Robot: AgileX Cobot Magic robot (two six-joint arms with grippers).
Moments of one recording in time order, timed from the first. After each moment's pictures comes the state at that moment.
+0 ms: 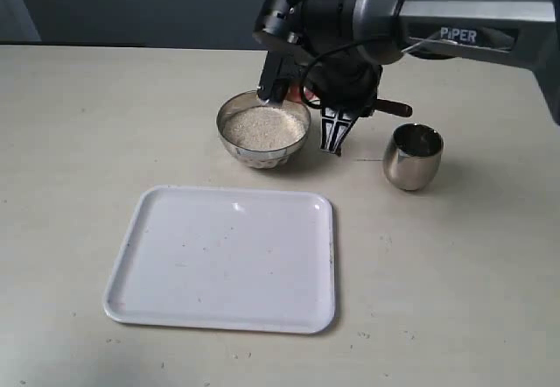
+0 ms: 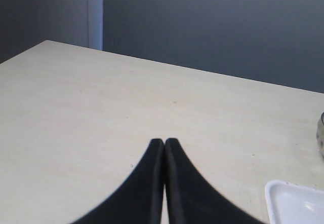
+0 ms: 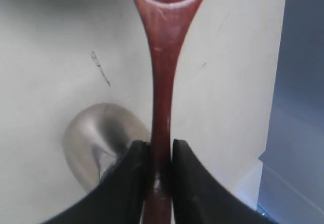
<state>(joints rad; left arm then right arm) -0.10 0.00 0.00 0.29 0.25 -0.47 0.87 2.10 -1.64 -0.72 1.21 -0.18</state>
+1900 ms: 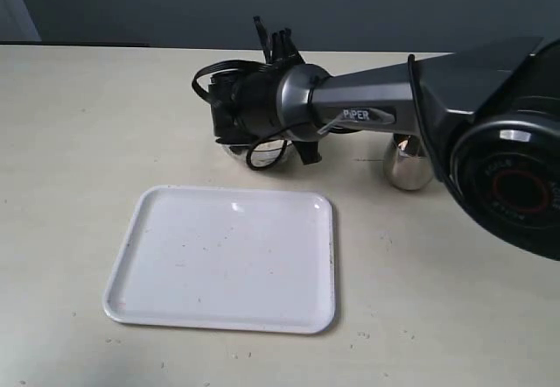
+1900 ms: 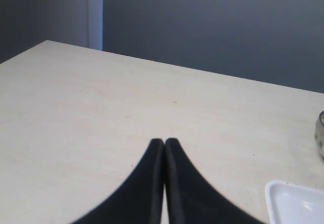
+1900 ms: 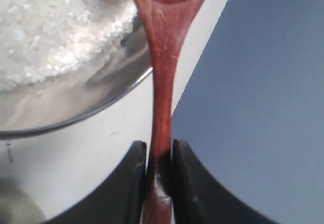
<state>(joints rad) -0.10 0.00 0.00 0.29 0.25 -0.47 0.97 2.28 -1.64 -1.17 1.06 -0.19</state>
